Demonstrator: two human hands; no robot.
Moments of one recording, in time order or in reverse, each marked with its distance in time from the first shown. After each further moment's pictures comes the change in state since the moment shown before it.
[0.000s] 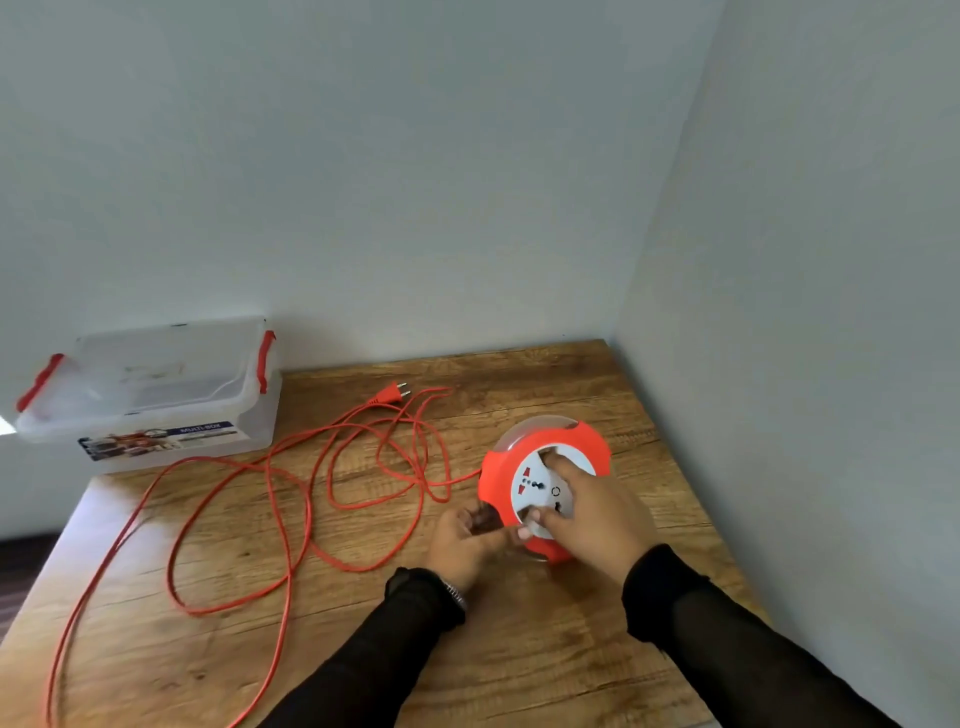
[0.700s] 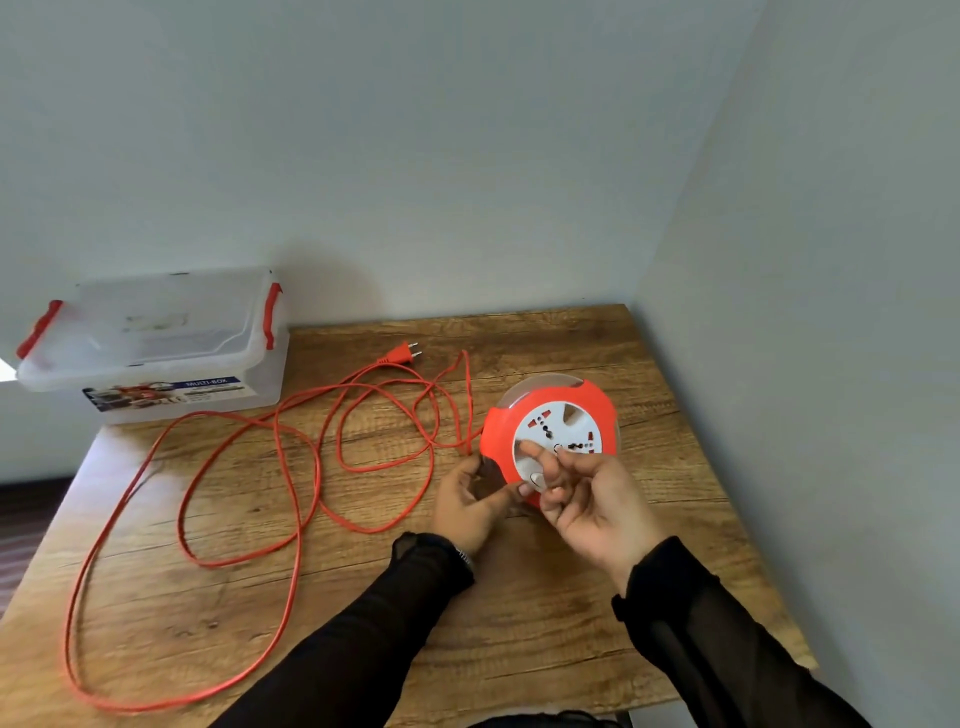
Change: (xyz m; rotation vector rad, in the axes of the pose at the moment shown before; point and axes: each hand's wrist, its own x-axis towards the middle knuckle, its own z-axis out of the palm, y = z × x) left_hand 0.007 -0.012 -0.007 0.071 0.168 0.133; right_hand 0.003 -0.027 0.014 1.915 -0.264 0.678
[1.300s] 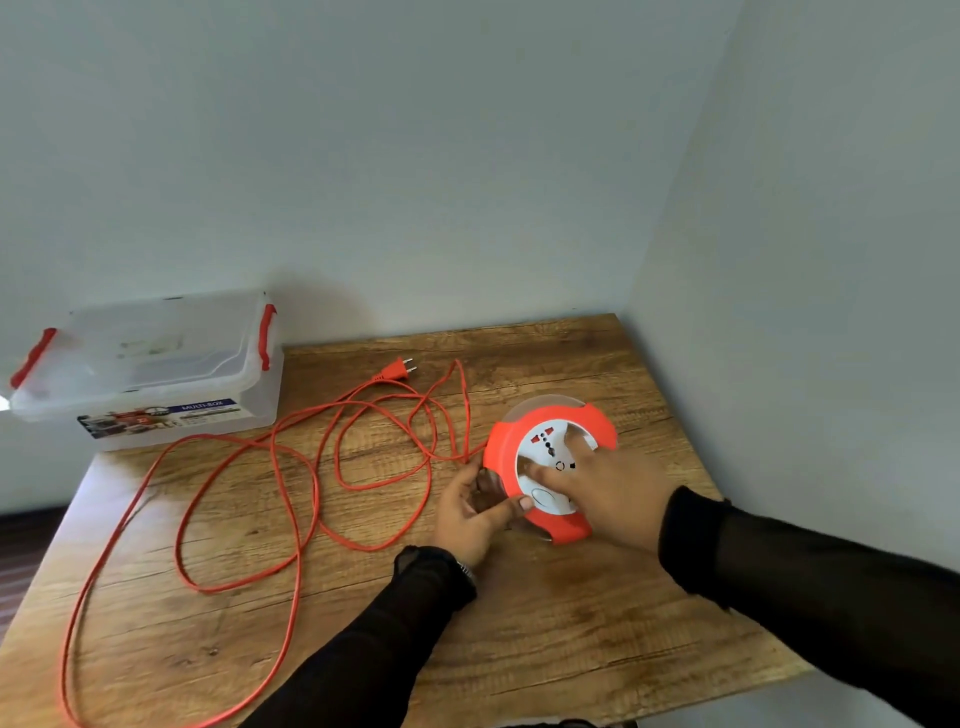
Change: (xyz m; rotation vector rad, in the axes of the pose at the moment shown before) left_hand 0.001 0.003 0.000 -0.161 -0.061 -0.050; right_hand 0.001 -0.041 -0.015 -2.774 -0.151 -0.806
